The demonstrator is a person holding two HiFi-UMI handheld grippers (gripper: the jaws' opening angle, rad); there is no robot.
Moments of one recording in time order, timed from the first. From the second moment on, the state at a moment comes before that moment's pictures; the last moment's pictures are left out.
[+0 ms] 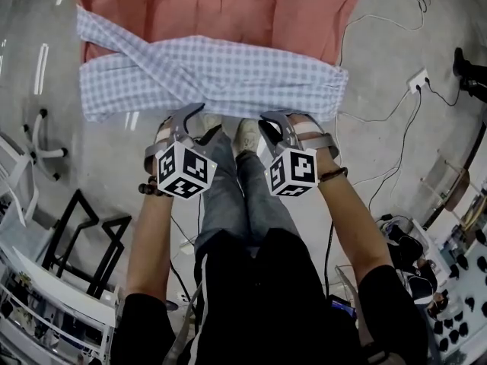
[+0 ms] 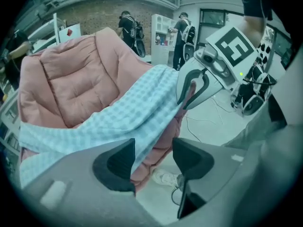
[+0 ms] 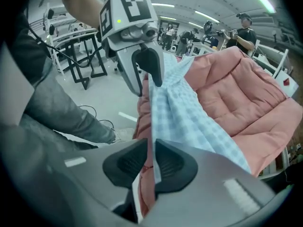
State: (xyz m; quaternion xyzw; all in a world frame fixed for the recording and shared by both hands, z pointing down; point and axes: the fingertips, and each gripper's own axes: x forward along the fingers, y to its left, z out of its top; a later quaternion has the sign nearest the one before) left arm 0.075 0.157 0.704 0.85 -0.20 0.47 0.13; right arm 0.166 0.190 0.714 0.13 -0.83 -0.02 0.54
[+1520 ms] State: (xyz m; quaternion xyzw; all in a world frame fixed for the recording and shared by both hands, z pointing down) left arm -0.180 0.015 0.583 0.86 -0.26 0.42 0.12; right arm -0.070 0.025 0.607 0.22 -0.87 0.06 0.44
